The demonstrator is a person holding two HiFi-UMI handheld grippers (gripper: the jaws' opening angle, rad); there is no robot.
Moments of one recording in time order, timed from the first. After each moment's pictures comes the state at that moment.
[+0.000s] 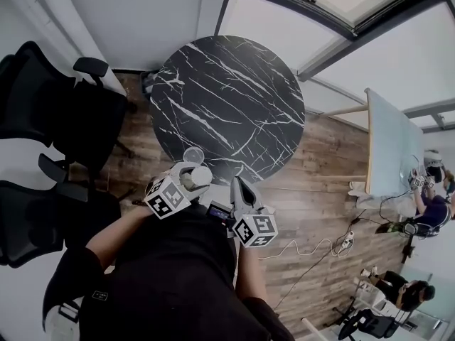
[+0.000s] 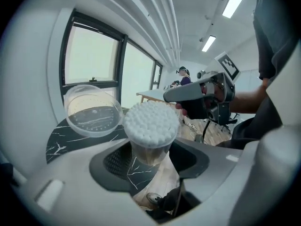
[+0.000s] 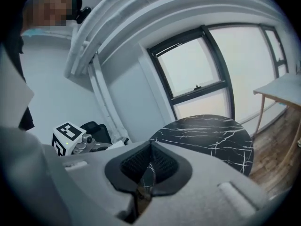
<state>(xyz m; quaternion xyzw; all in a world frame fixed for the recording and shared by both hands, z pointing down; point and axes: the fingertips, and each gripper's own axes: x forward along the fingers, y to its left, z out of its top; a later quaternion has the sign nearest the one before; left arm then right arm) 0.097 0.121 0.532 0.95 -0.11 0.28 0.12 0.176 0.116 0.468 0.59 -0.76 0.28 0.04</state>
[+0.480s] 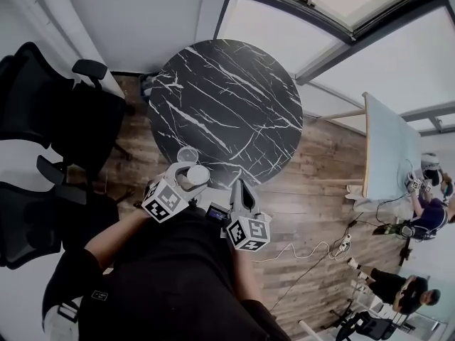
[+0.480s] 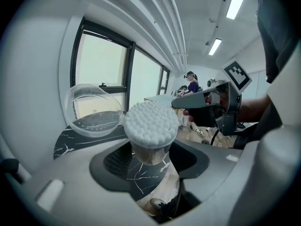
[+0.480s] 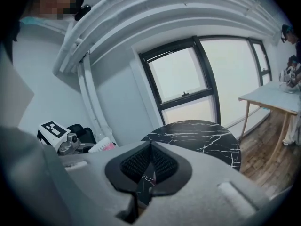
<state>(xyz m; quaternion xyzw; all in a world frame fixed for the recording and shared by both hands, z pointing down) 0.091 0.100 0.520 0.95 -0.16 0.25 0.12 0.192 0.112 0.469 0.66 -0.71 0.26 0.03</state>
